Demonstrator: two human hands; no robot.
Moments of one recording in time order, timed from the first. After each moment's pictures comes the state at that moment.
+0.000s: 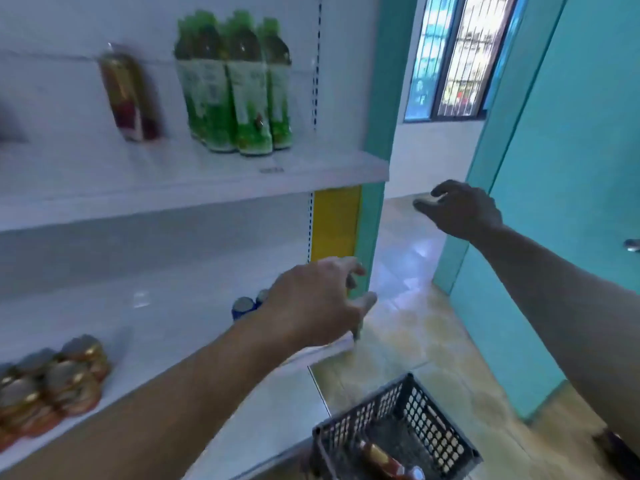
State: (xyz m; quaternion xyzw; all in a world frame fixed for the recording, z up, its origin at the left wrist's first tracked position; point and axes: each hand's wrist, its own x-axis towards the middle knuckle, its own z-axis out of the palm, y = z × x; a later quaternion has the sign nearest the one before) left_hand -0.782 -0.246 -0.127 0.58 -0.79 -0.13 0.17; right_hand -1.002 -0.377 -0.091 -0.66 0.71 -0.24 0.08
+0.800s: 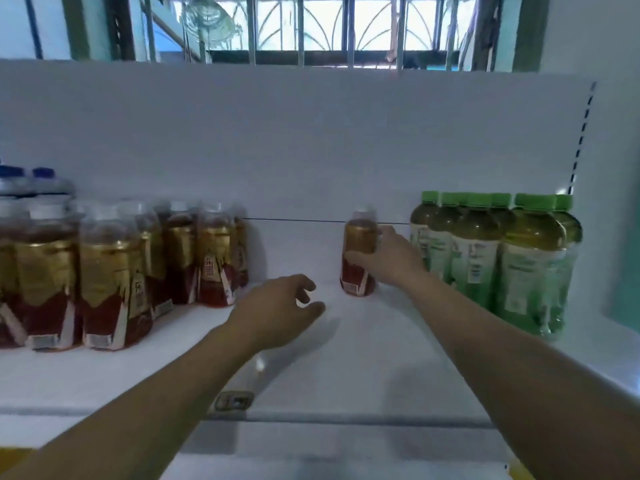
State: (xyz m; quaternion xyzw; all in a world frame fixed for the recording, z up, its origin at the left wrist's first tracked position) left_hand -0.395 -0.338 -0.007 0.78 -0.58 0.02 0.24; right_hand -0.528 -0.498 0.027 -0.82 0.43 -0.33 0.18
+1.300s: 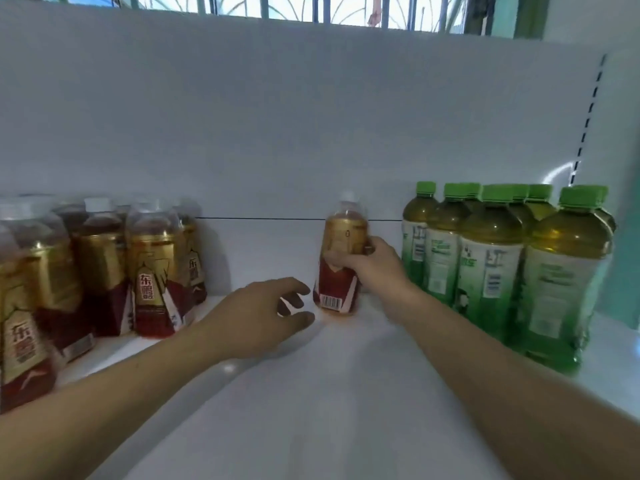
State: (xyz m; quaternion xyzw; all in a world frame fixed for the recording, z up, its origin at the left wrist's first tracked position) left_hand -0.351 -0.413 -0.009 0.73 -0.64 -0.03 0.24; right_hand -0.492 -0.563 -0.005 -0.69 0.37 -0.43 0.45
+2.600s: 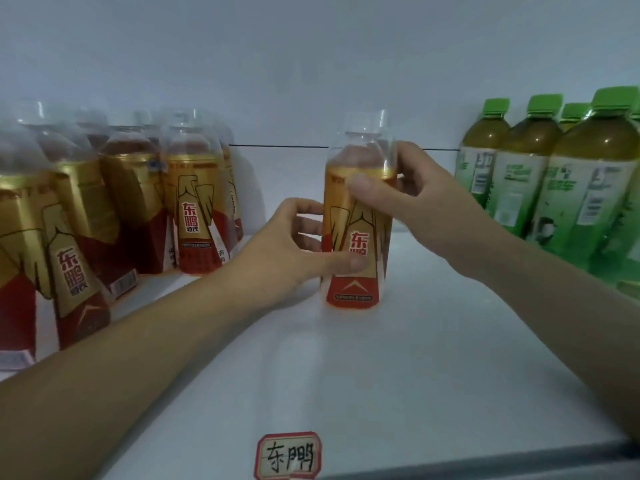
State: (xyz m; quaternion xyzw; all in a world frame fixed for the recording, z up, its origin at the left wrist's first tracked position) left_hand -0.323 -0.373 -0.022 0.59 -0.58 -0.29 0.48; right_hand -0.485 -0.459 0.010 -0.81 0.24 -0.41 0.33
